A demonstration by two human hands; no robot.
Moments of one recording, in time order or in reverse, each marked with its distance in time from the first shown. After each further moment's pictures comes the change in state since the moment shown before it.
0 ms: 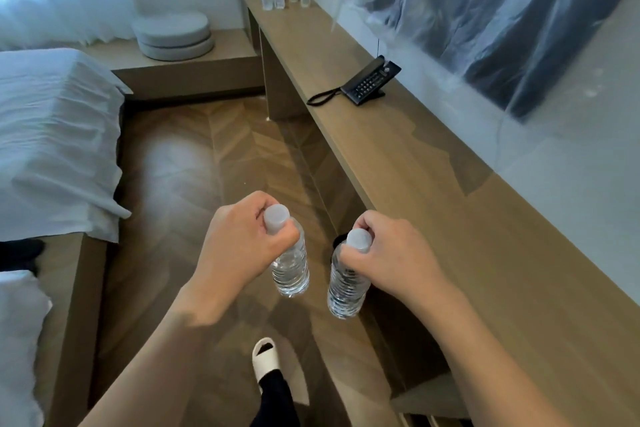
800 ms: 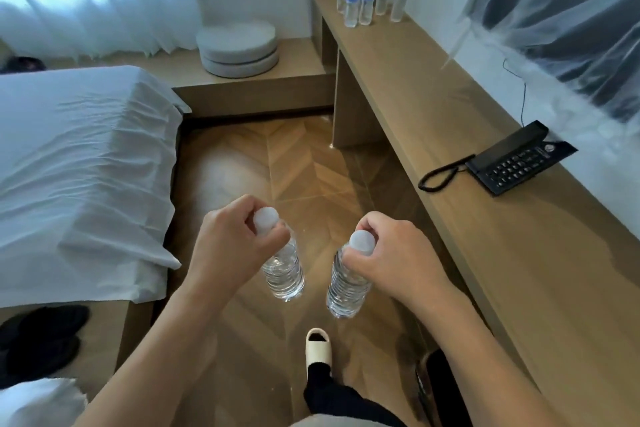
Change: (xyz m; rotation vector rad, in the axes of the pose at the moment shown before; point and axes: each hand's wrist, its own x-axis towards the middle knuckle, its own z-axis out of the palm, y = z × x) left_hand 0.414 -0.226 -0.067 0.057 0.118 -0.145; right_hand 0.453 -0.185 0.113 0.030 -0.089 -0.131
